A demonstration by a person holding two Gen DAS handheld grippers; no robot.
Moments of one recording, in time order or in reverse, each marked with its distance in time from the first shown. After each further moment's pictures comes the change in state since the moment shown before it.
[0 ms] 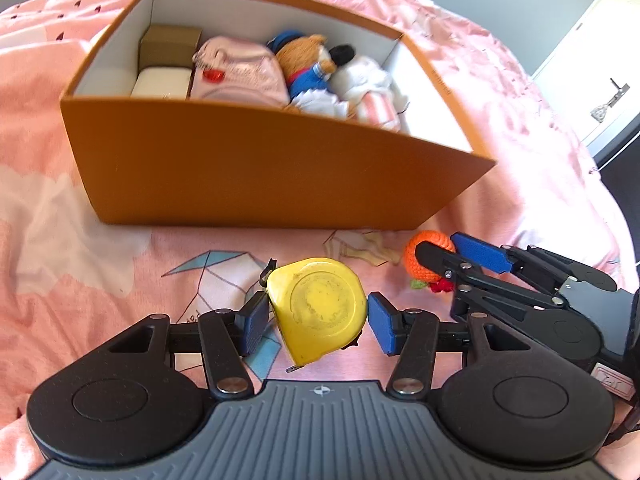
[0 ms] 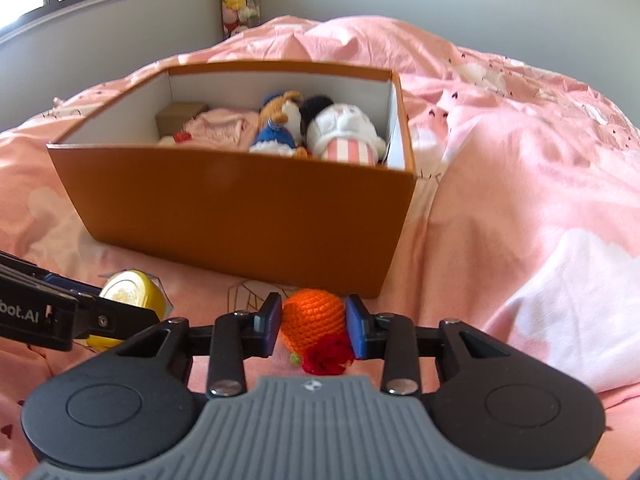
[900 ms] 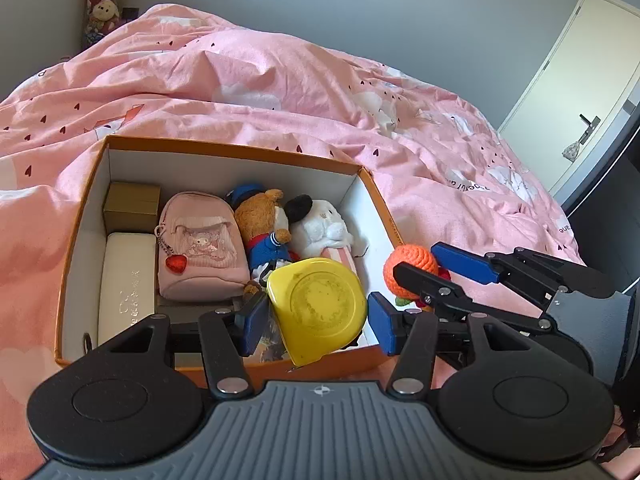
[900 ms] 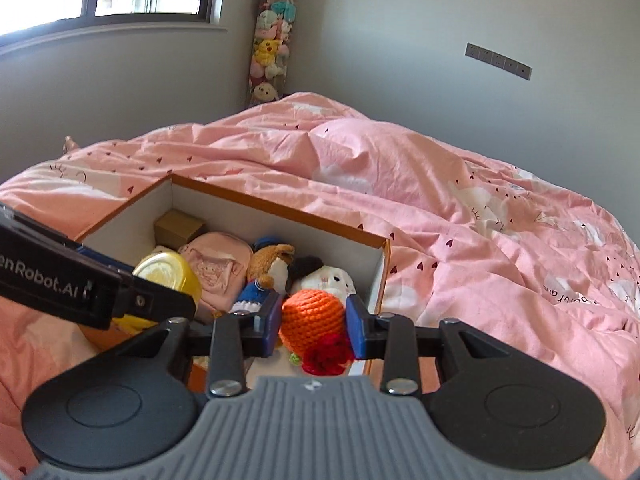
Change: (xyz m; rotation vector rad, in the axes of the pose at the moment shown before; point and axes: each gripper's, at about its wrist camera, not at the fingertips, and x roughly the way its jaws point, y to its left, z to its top) left arm -0.006 -0.030 0.112 0.059 -0.176 -0.051; right arm -0.015 -0.001 0.111 -0.191 -0.149 -0.025
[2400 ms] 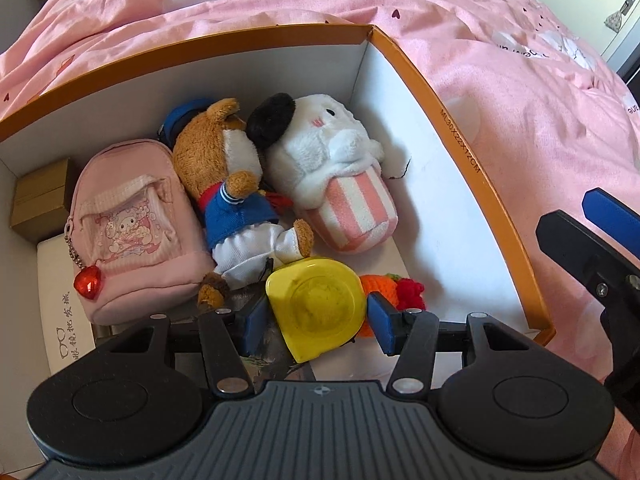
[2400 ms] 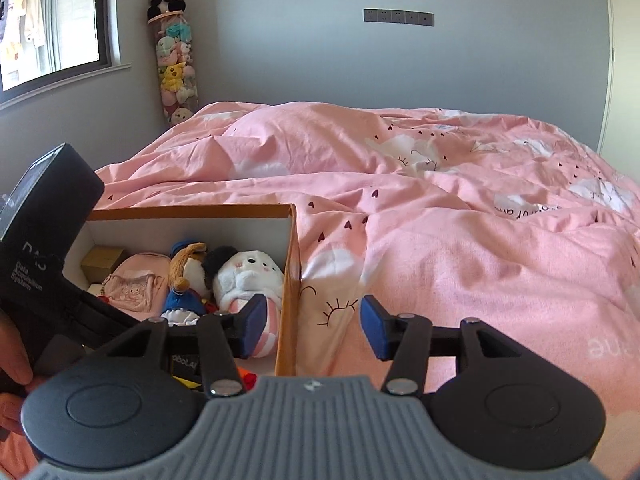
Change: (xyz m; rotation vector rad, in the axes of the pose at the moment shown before) left arm 0.131 -0.033 0.003 0.185 0.361 0.173; right arm 0.015 -0.056 -0.042 0.344 -0.026 -0.122
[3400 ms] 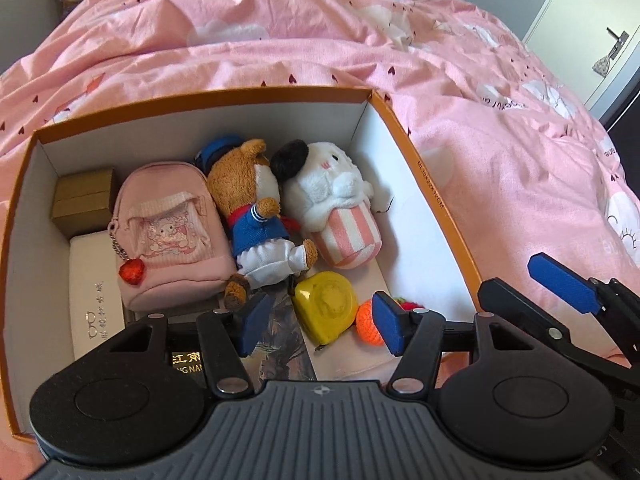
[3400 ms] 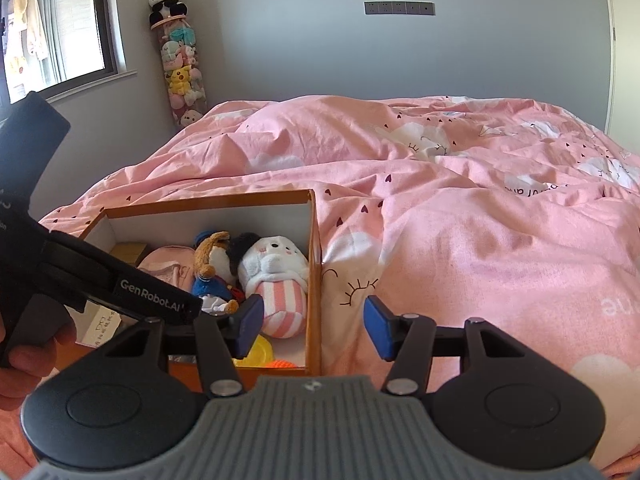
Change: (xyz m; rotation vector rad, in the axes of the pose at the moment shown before) left arm -0.064 0.018 -0.023 -0.067 -0.155 -0.050; right arm -0.017 0.009 -0.013 0.032 0.008 0.053
